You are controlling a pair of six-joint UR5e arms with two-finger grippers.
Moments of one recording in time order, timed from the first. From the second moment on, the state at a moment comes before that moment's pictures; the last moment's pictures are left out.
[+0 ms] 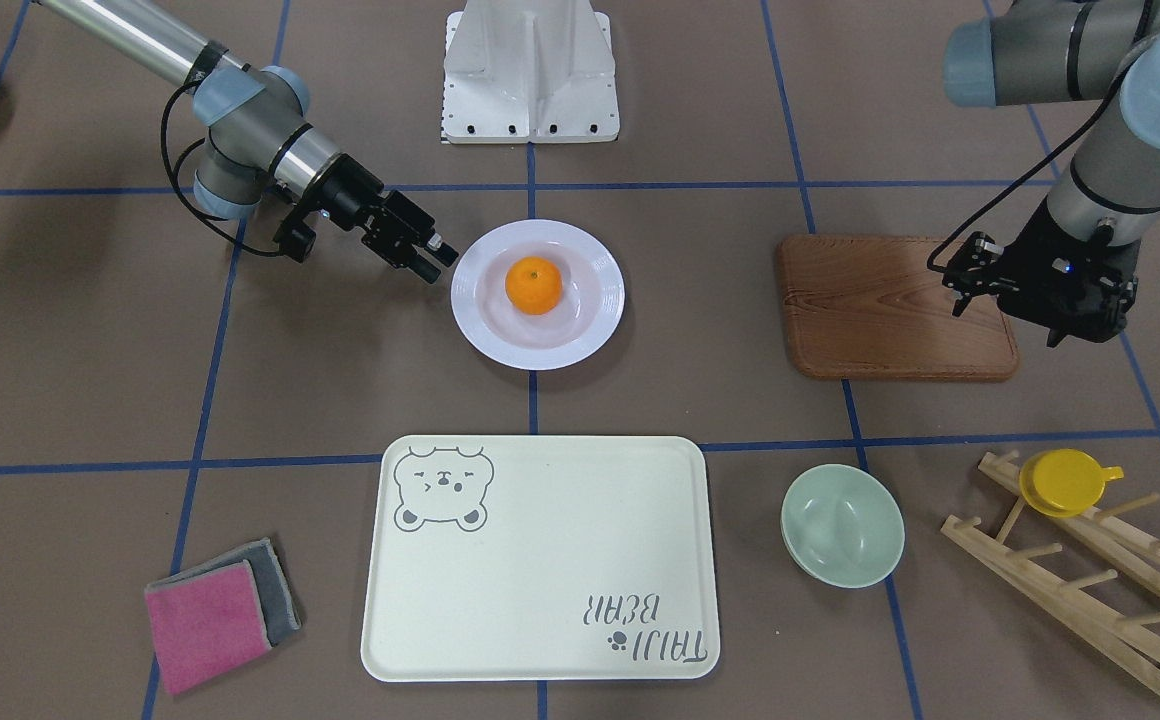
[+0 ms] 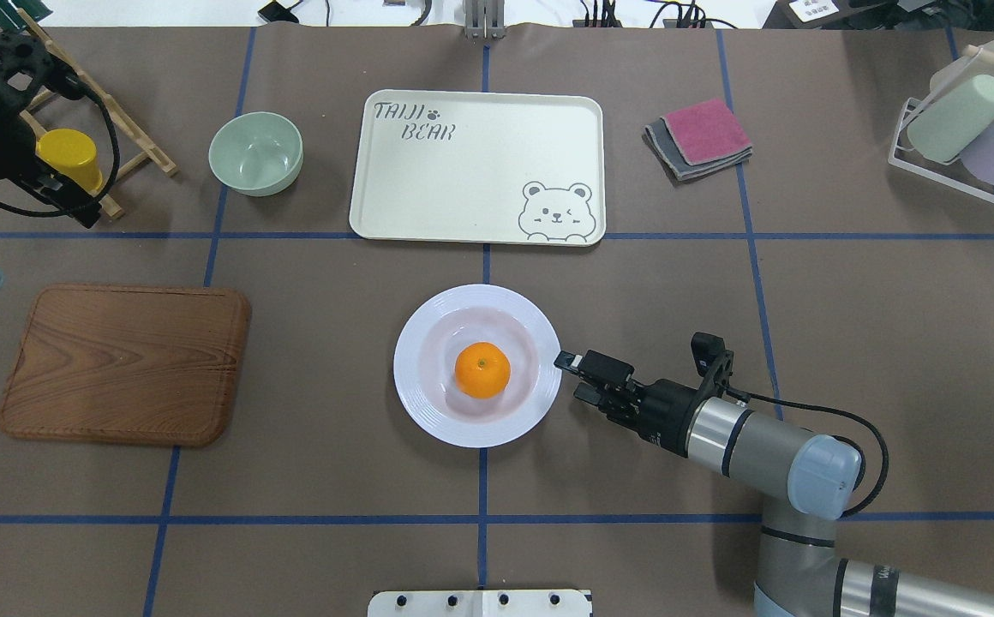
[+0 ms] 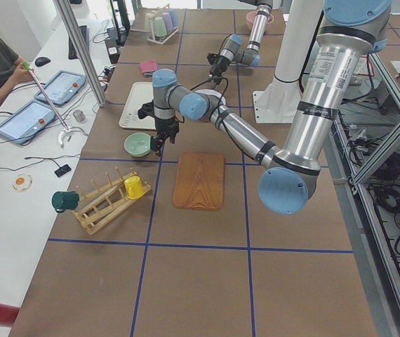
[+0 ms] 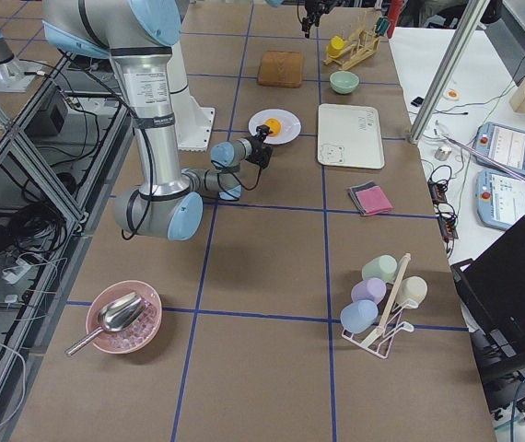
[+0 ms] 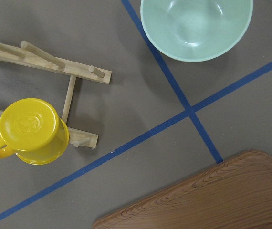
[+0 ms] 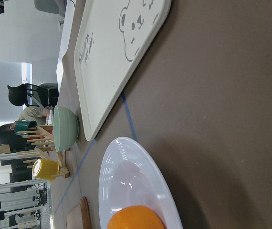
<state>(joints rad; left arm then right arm) -1.06 -1.85 -1.87 -1.43 -2.10 -0.16 0.26 -1.29 1.41 0.07 1.32 1.92</state>
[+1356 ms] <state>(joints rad) -1.12 -1.83 -1.82 -1.46 -2.15 -0.10 0.26 -1.23 1.38 0.07 1.29 1.93</state>
